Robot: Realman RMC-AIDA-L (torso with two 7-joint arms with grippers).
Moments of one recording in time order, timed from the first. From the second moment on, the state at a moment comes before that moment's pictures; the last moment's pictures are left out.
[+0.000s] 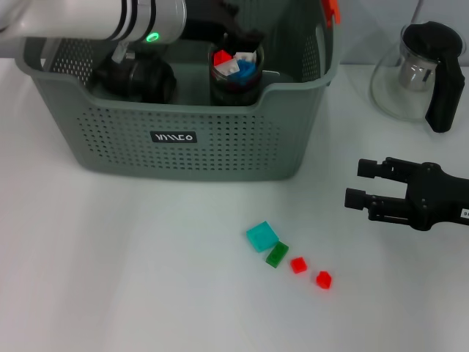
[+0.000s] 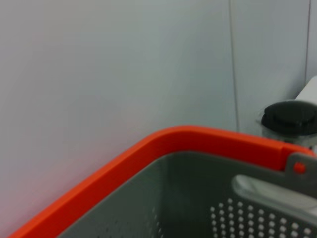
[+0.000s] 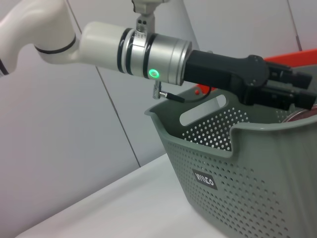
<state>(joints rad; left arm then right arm) -0.89 -2.13 1.08 0.87 2.31 0.83 -1.93 0.46 2.03 -0.75 -0.59 -1.84 -1.63 1.41</state>
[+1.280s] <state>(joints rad) -0.36 -2.14 0.48 0.74 1.98 1.92 -1.18 0.46 2.04 -0.76 -0.59 -1.87 -1.62 1.41</state>
